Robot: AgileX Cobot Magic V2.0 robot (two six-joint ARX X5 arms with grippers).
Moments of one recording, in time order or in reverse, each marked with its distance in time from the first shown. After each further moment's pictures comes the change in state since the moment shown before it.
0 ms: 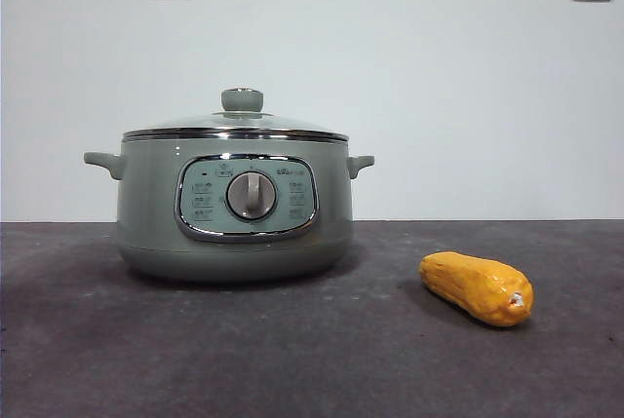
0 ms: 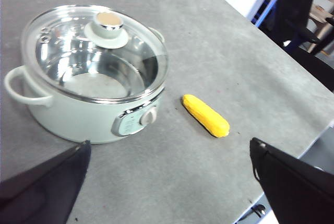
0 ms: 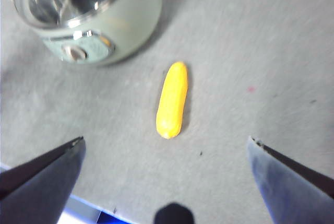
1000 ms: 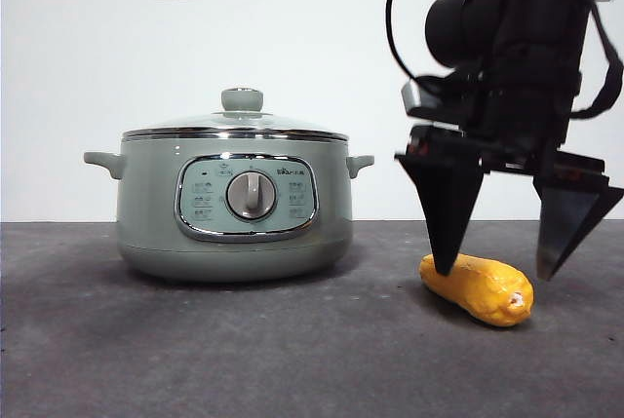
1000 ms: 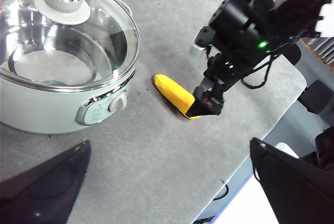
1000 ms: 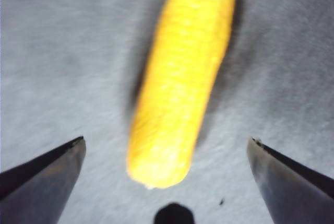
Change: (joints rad) left arm -0.083 0.116 0.011 0.006 0.051 0.000; right arm 0.414 0.834 0.005 0.259 0.314 0.108
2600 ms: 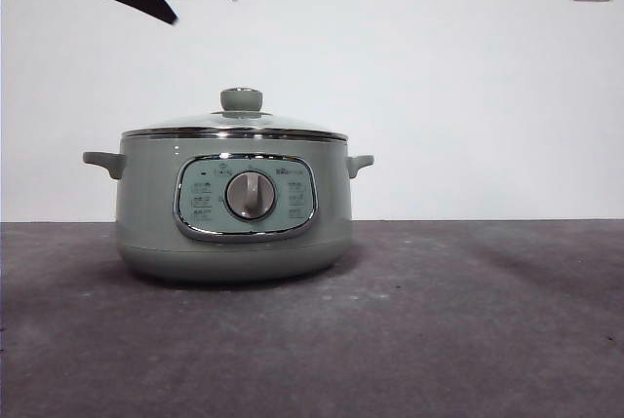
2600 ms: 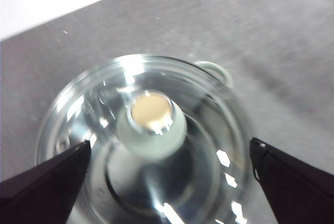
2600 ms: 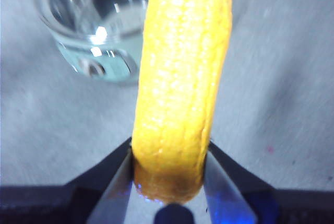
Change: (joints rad) left arm -0.267 0.689 0.381 0.364 -0.515 0.111; right arm 0.003 -0.694 0.062 -0.055 -0.006 -0.019
